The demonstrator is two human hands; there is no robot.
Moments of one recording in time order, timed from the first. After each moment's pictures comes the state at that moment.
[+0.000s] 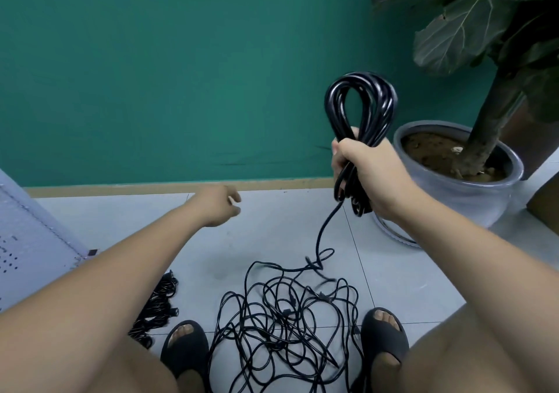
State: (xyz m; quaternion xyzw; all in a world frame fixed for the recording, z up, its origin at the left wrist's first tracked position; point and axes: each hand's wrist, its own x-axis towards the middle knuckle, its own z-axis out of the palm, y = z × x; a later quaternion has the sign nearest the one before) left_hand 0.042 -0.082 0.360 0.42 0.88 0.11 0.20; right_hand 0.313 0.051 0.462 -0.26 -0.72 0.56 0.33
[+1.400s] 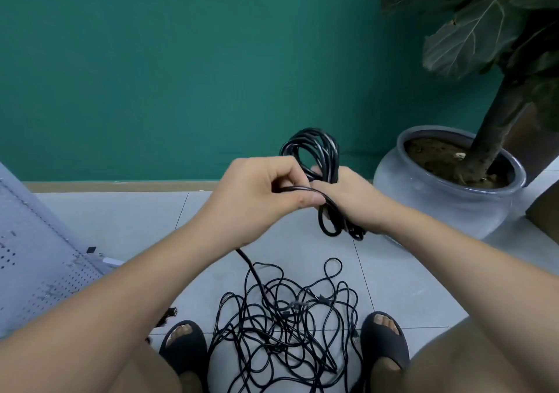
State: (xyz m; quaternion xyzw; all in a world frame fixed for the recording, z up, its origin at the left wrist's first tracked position) left_hand 0.162 -0.120 0.457 0.57 0.66 0.47 0.16; right_hand 0.292 0.047 0.431 -0.21 -0.85 0.47 0.14
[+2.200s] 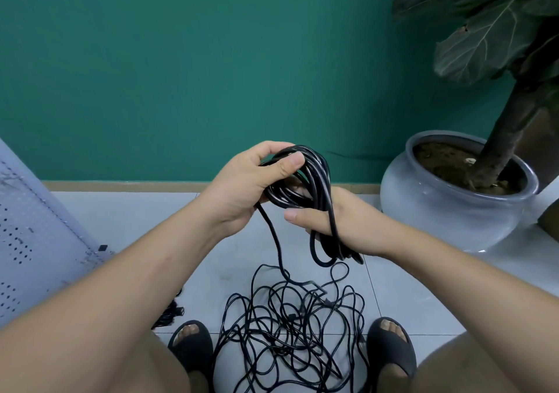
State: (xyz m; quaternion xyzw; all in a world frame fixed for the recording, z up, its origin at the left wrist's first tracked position) left_hand 0.133 -0.109 0.456 0.36 0.56 0.63 0.40; right_hand 0.300 0.006 0.438 -0.11 -0.87 0.47 0.09
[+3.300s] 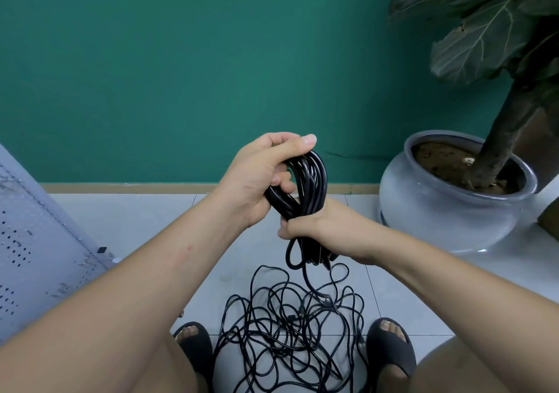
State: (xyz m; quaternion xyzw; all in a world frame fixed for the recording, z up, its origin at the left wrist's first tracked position) left_hand 0.149 -0.081 0.468 0.25 0.53 0.69 0.42; right_hand 0.287 -0.011 0.438 -0.18 -0.81 0.55 0.05
